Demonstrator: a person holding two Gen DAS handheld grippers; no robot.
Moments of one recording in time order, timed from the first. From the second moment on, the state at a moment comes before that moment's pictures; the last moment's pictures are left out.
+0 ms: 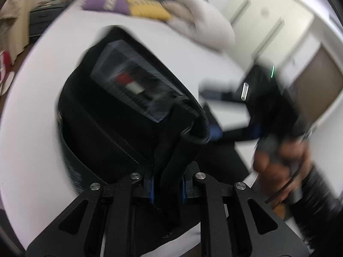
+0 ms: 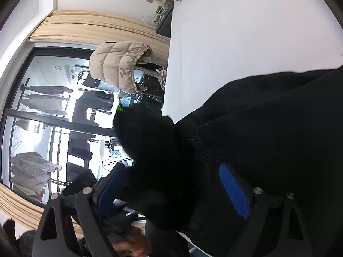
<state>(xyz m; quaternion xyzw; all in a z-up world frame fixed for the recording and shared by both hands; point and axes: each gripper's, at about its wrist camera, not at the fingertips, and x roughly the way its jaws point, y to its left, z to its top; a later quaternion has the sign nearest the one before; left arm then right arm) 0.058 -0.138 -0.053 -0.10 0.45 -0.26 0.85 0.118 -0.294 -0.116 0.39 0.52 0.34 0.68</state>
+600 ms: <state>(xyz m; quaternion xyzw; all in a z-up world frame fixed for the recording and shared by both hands) 0.011 -0.236 -0.083 0.10 0.44 -0.27 0.85 0.128 -0.302 -0.145 0.36 0.56 0.28 0.69</state>
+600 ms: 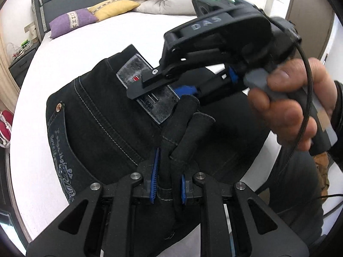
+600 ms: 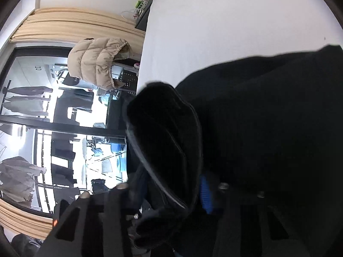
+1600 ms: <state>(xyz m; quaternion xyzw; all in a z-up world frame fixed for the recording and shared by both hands) 0.053 -0.343 -0.077 0.13 0.44 -0.38 0.80 0.111 -0.416 -0.135 0.33 0.54 0.21 0.75</state>
